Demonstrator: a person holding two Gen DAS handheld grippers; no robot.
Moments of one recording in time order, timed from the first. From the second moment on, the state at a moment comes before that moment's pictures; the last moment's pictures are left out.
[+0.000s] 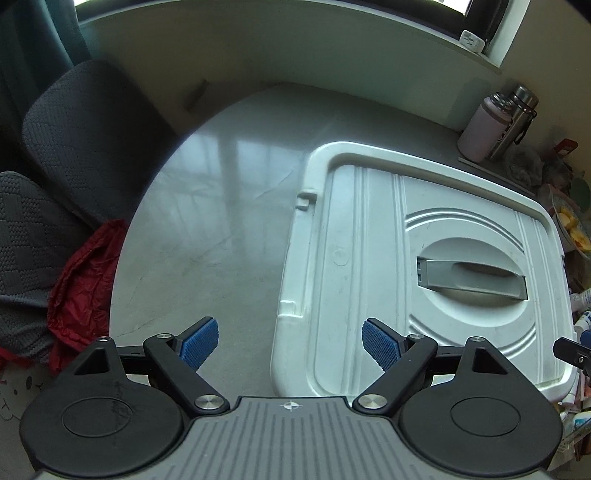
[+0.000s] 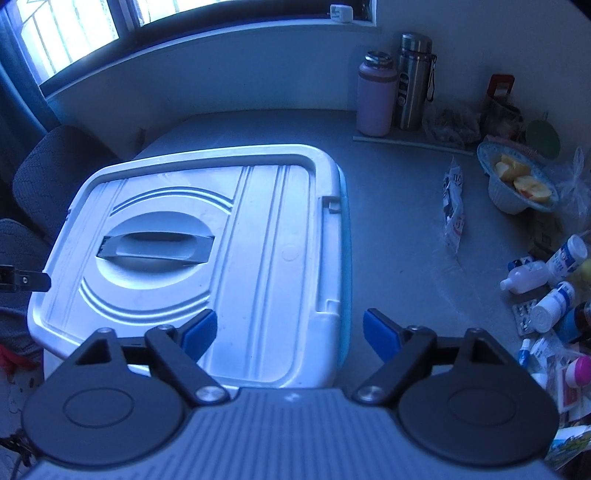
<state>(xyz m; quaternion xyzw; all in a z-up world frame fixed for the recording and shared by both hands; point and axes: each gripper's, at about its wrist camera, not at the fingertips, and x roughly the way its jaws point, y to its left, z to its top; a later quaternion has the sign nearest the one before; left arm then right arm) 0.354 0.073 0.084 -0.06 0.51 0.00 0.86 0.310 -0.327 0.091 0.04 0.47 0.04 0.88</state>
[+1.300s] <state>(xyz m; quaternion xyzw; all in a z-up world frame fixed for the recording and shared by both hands) 0.379 0.063 0.072 -0.05 0.52 -0.05 0.85 0.328 -0.338 0.087 0.06 0.50 0.04 0.86</state>
